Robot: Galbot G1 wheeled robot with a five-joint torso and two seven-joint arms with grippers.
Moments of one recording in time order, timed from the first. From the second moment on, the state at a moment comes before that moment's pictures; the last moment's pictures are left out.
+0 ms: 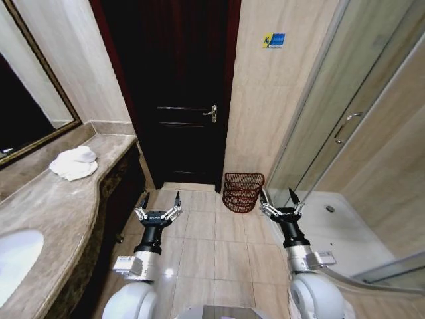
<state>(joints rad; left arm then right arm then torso) 1.81 -1.61 -0.46 -2.48 0.04 0.01 0.00 -1.66 1.43 0.55 2.33 0.15 0.09 -0.02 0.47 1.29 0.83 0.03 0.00</state>
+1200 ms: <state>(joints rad) 1.80 -1.61 -0.43 -2.45 0.02 -0.03 -0.03 -1.65 1.43 0.54 2.30 0.17 0.14 -0.03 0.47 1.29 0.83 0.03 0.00</state>
